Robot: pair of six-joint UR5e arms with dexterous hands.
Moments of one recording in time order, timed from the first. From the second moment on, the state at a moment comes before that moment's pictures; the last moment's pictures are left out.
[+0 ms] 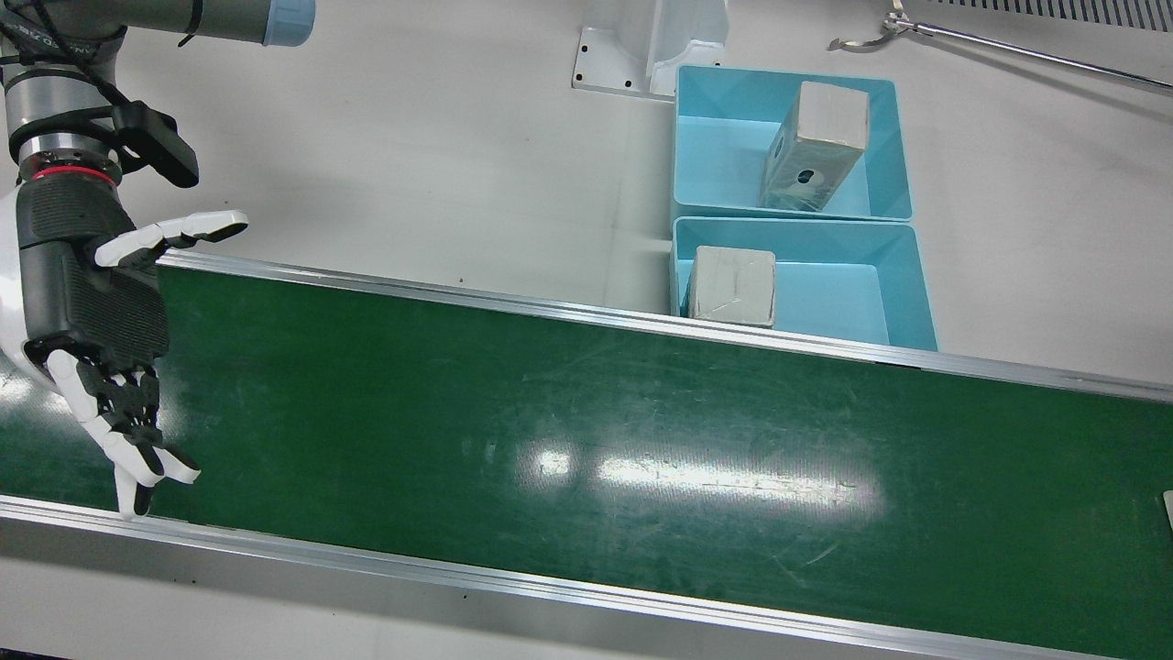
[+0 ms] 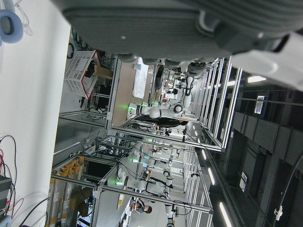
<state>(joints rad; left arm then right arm) -1.80 -1.80 -1.75 0.42 1.92 -0.16 1.02 -1.16 1.81 -3.44 -1.40 -0.06</state>
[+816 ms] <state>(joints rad) -1.80 -1.80 -1.75 0.42 1.92 -0.16 1.01 -1.15 1.81 -3.45 -1.40 -0.06</state>
